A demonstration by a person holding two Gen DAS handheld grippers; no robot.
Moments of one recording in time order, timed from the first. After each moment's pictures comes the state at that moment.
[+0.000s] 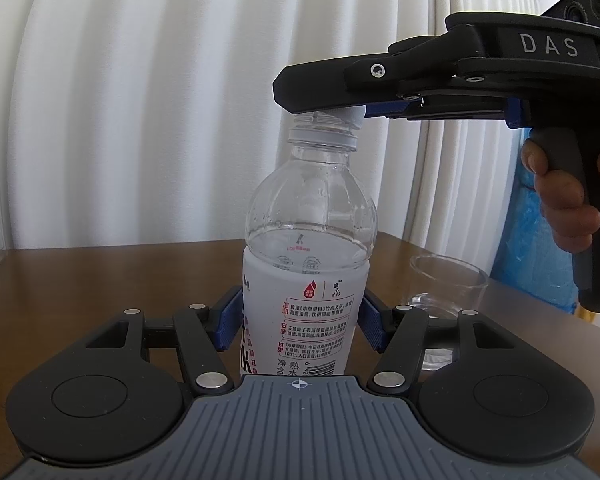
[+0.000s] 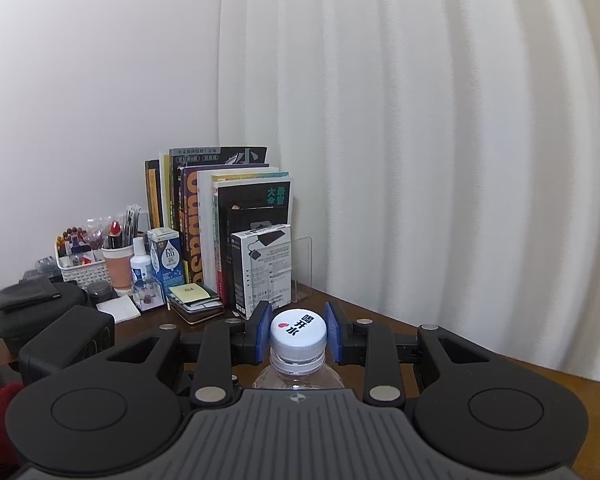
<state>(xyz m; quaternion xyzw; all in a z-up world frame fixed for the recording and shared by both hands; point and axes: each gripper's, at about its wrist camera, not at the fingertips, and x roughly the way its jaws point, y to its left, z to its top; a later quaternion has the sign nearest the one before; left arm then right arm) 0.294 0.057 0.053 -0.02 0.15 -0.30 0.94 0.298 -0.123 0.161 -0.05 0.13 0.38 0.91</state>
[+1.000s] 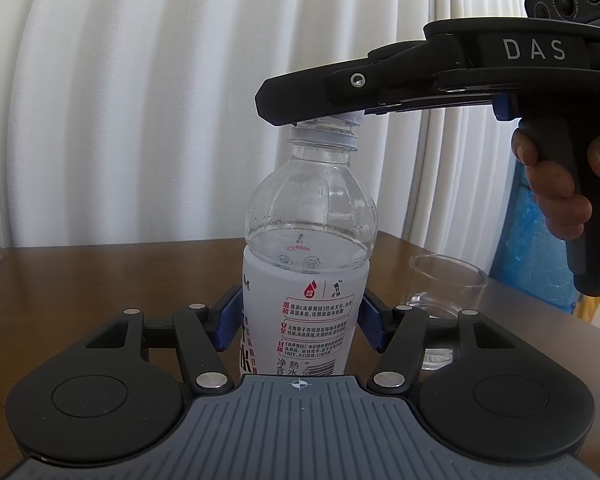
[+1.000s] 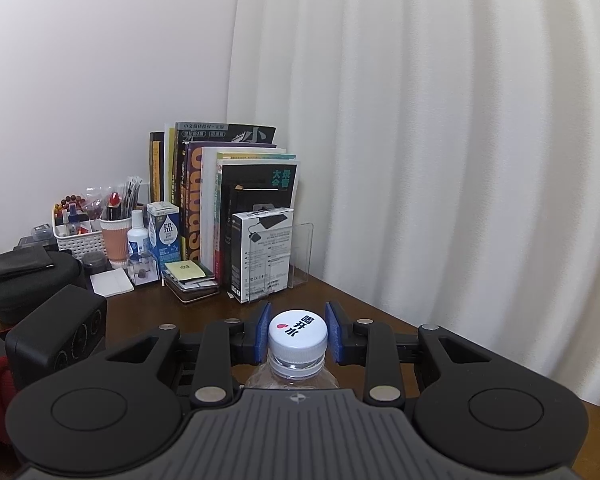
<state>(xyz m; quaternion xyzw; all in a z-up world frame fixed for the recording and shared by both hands) 0.289 0.057 0.058 -0.02 0.15 -0.30 0.94 0.299 -0.108 0.164 -0.10 0.14 0.38 0.91</state>
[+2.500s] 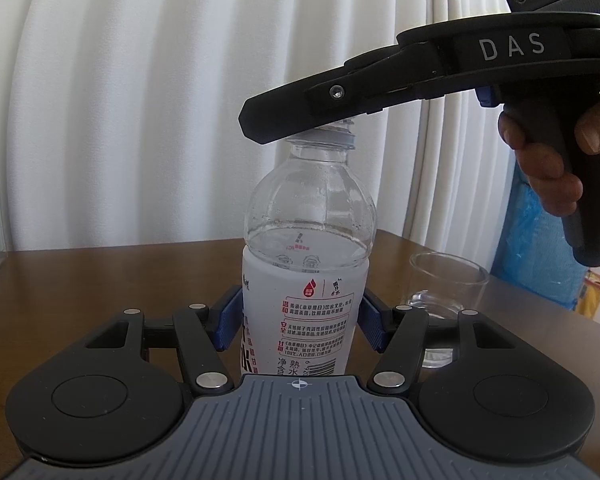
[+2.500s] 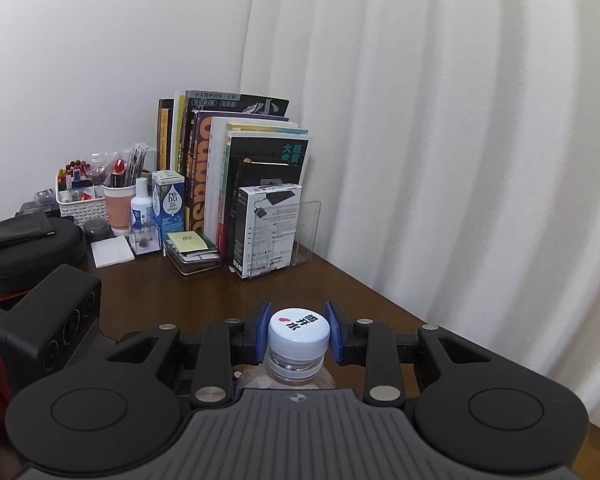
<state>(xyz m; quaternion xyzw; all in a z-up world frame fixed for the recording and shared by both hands) 0.266 0.054 0.061 -0.01 0.15 -0.29 0.94 0.309 -0.096 0.167 -0.14 0.17 0.39 0.89</state>
